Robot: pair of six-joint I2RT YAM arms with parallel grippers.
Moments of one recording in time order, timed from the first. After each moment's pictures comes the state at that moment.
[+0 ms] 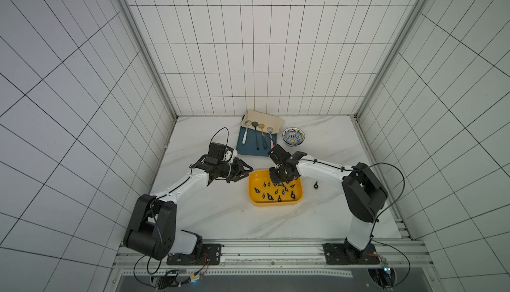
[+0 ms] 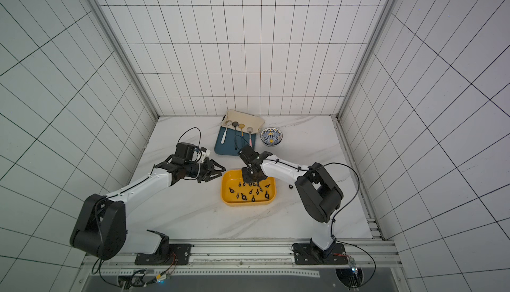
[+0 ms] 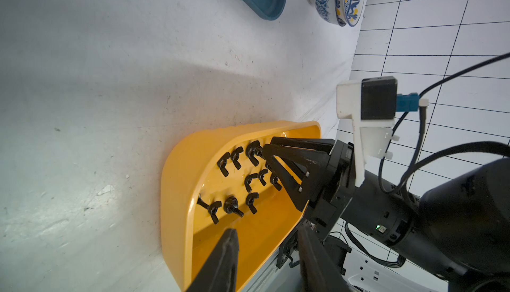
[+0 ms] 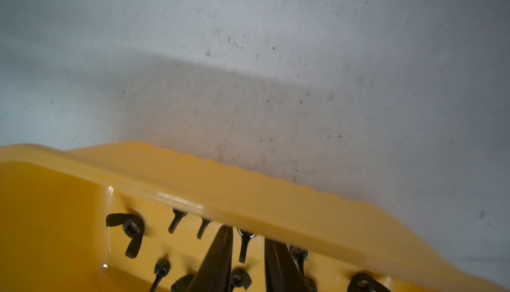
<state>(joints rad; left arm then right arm) -0.29 1.40 0.81 -0.29 0.74 -0.85 0.86 1.86 1.27 -0.63 0.02 0.51</state>
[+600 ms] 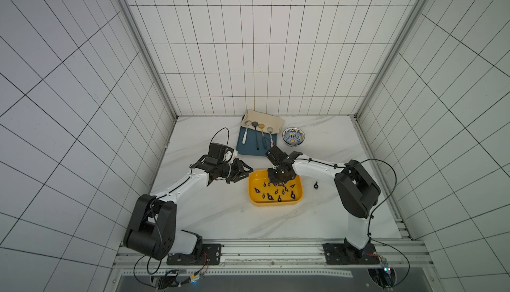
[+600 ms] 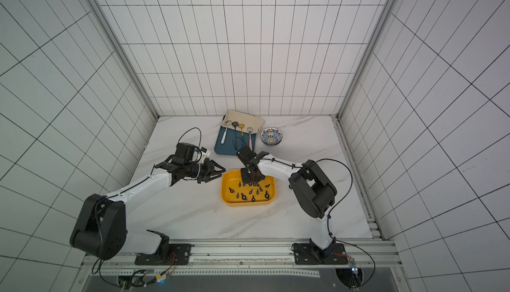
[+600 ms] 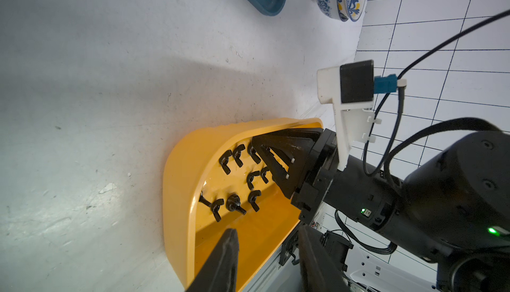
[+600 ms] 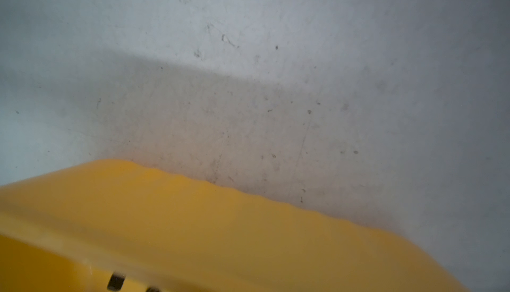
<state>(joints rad) -0.29 1.40 0.81 -0.30 0.74 -0.84 0.86 1.91 1.29 -0.63 0.02 0.51</state>
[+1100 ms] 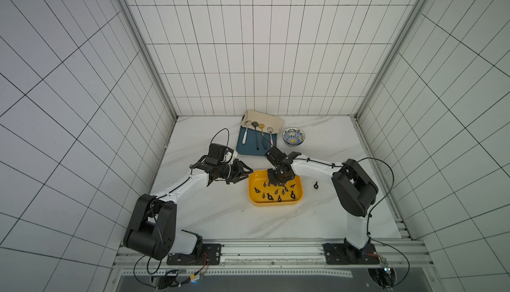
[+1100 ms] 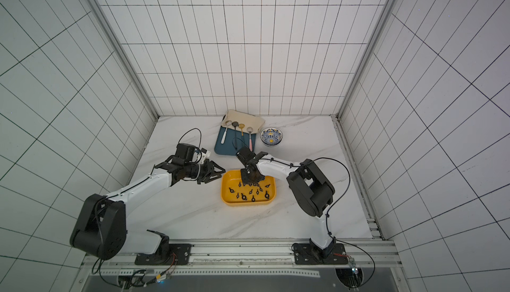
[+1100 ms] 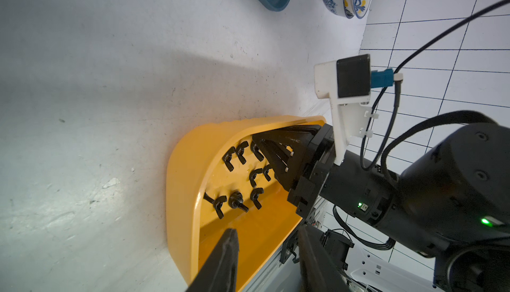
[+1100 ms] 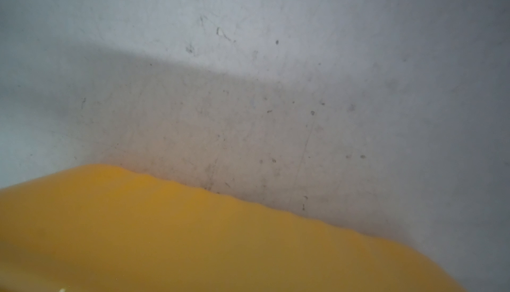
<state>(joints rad) -0.29 1.40 0.81 -0.31 0.74 -0.84 0.86 1.94 1.30 -0.63 0.02 0.51</state>
